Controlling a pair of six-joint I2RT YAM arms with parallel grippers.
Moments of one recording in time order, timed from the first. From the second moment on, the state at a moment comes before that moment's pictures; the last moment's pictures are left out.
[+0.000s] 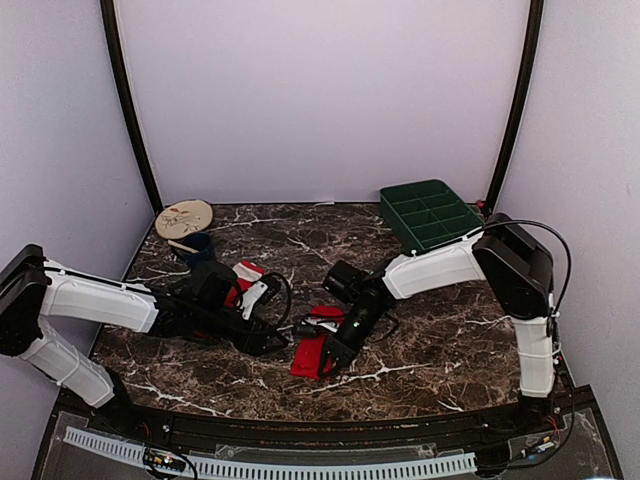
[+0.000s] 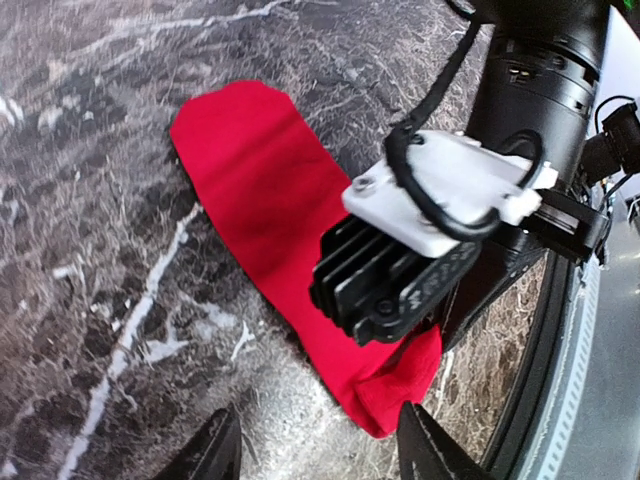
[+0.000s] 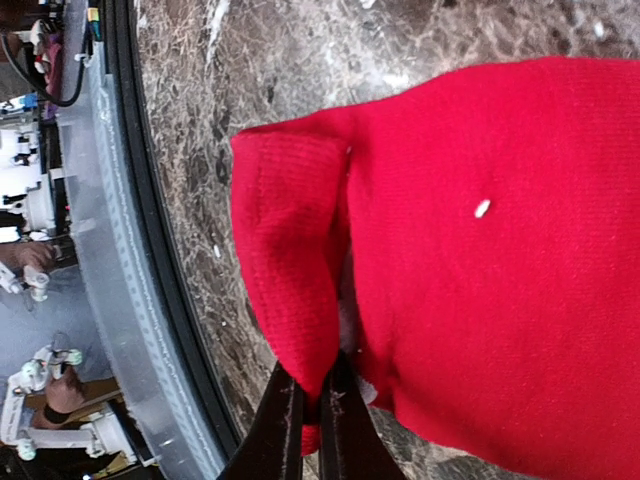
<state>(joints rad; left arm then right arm) -0.80 1.43 0.60 0.05 0.37 -0.28 0.96 2.09 1.33 -0.59 -0.80 -0.02</state>
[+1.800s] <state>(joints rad) -1.02 1.65 0.72 0.03 0.30 0.41 0.91 2.15 1.41 -0.72 -0.91 -0.03</state>
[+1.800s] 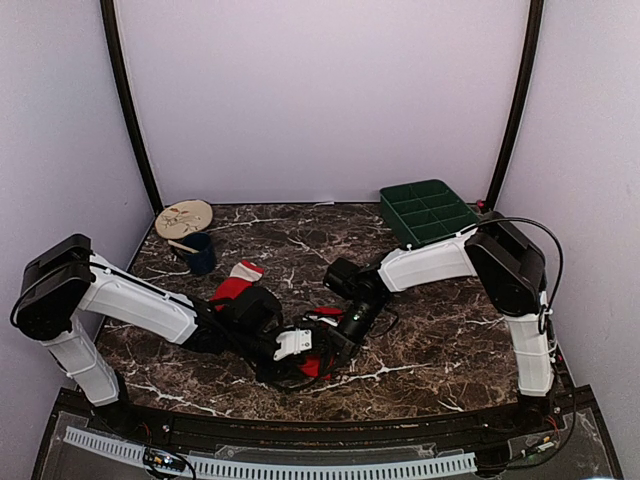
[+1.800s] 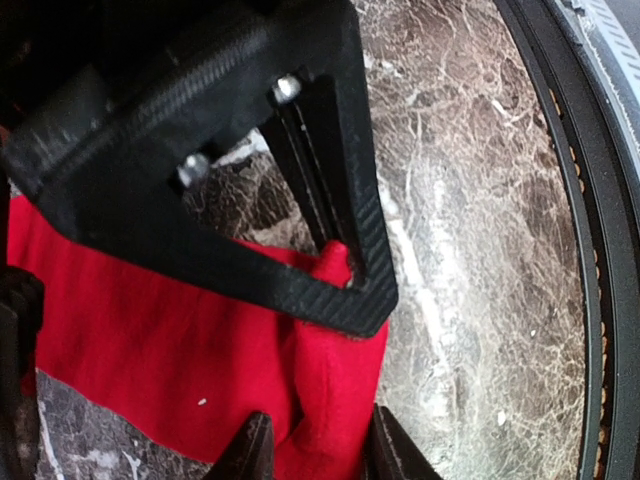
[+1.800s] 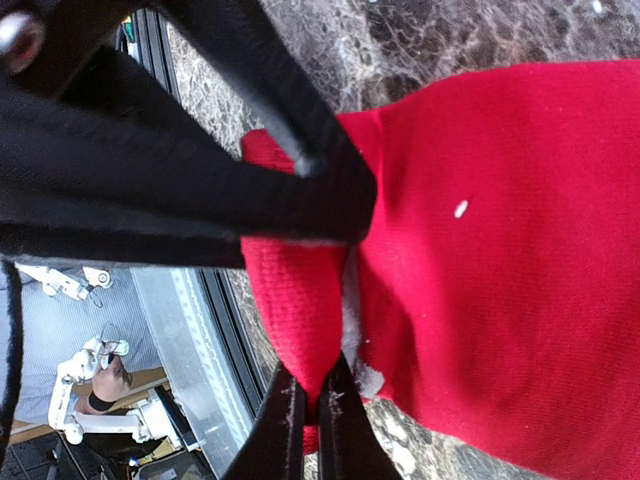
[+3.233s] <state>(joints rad) -0.97 1.72 0.86 -0.25 0.44 0.49 0.89 1.99 1.19 -0.53 -0.80 0.14</state>
